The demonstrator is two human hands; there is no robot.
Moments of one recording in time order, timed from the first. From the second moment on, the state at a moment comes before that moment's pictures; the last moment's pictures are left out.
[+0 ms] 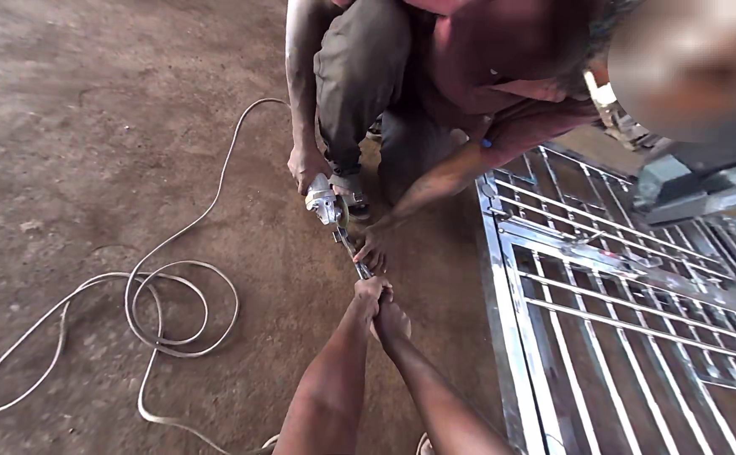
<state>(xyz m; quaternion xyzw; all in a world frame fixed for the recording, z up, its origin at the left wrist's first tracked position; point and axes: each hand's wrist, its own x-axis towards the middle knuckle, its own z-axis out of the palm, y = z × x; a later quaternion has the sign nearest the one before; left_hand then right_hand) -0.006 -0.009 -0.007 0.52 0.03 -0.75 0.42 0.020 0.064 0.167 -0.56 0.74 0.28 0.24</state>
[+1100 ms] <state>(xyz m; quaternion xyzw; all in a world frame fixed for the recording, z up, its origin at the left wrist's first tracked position) 0.006 -0.003 0.022 0.54 -0.02 -0.75 0.39 -0.044 0.044 0.039 -0.58 0.75 0.28 0.14</state>
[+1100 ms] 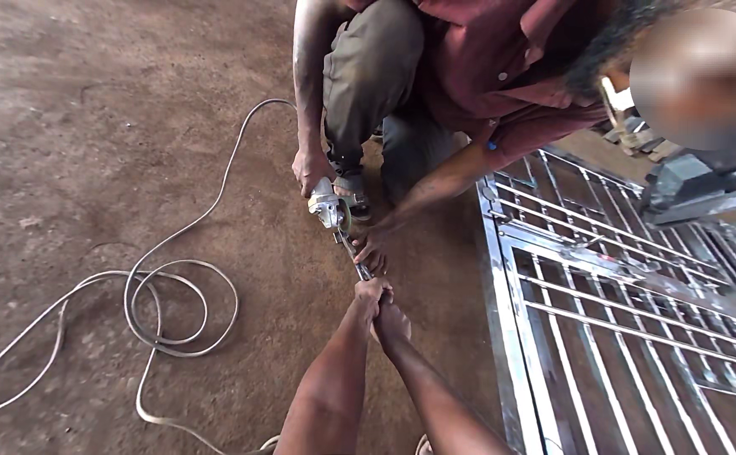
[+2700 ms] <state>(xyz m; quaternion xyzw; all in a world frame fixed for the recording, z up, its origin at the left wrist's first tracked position) -0.003 -0.007 -0.008 0.54 -0.10 -0.74 0.39 0.007 0.082 0.118 -0.63 0.75 0.17 0.06</state>
